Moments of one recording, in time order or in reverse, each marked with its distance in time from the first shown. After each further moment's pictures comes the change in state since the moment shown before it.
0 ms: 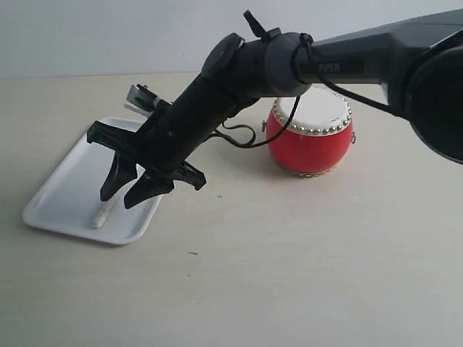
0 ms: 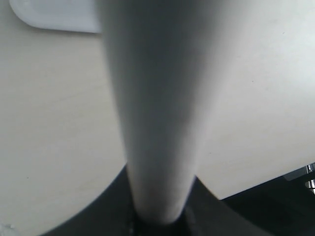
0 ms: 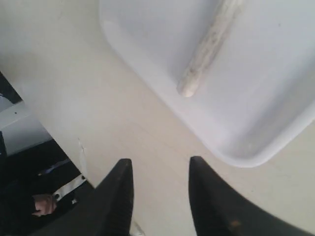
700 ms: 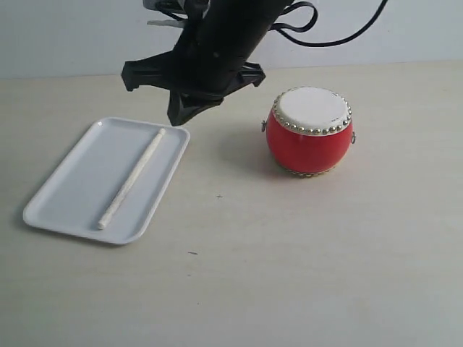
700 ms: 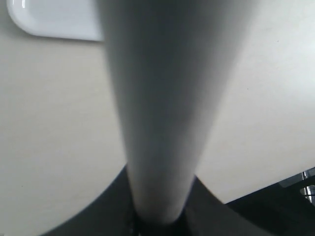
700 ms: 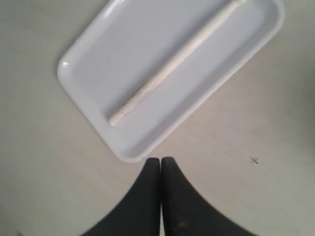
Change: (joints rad) left arm 0.000 0.002 0.000 -0.022 -0.024 0.000; right arm 0.000 -0.360 0.067 -0.621 -0.070 0.139
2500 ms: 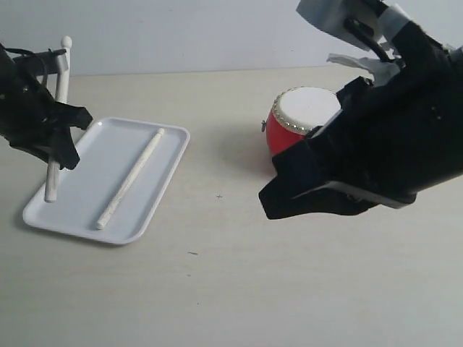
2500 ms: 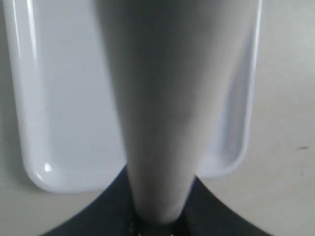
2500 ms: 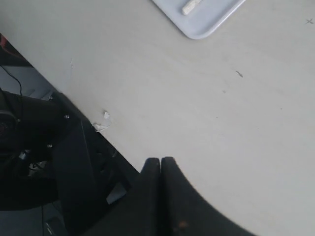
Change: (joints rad) left arm 0.000 0.843 -0.506 0.025 -0.104 0.080; right arm 0.000 -0.803 0.747 0.264 -0.019 -0.172
